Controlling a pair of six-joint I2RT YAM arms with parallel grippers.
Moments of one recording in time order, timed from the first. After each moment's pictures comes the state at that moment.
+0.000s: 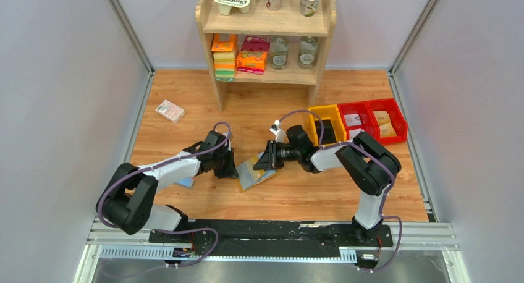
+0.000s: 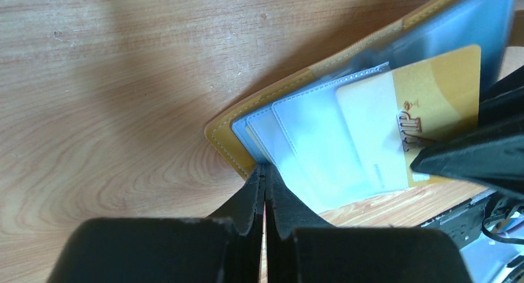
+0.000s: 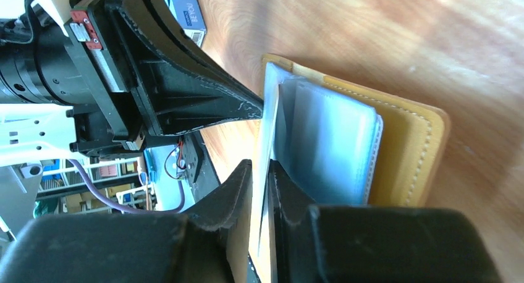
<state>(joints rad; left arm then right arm) -0.52 1.38 0.59 -0.27 0.22 -0.59 0.68 1.84 0.74 0.60 -0.71 0.87</state>
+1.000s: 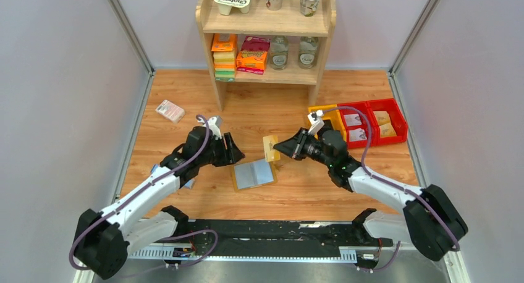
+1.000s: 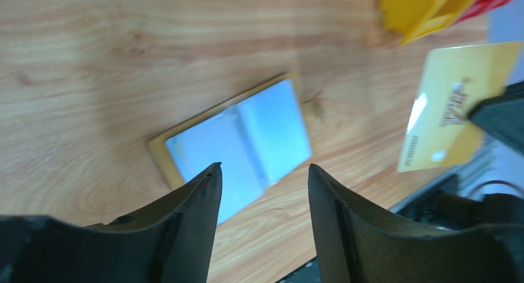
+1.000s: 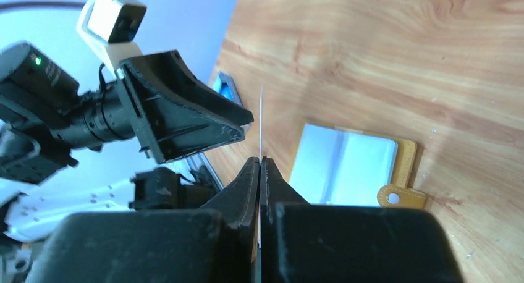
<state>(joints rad) -0.53 1.04 0.61 -0.28 0.16 -0.63 0.62 1.24 0.52 0.50 -0.39 0.90</state>
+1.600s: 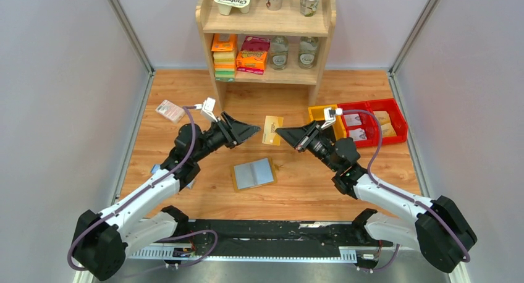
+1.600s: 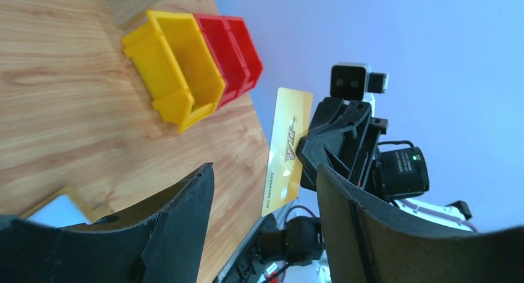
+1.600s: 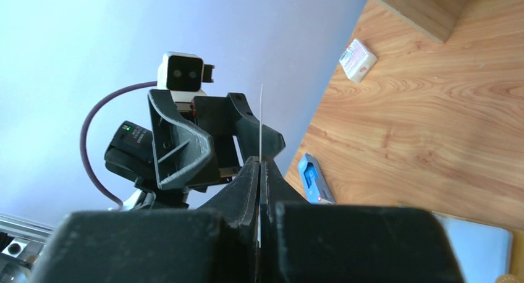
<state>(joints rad) -0.54 0.96 0.58 0.36 0.33 -1.04 0.68 1.08 0.45 0.79 -0.16 1.13</state>
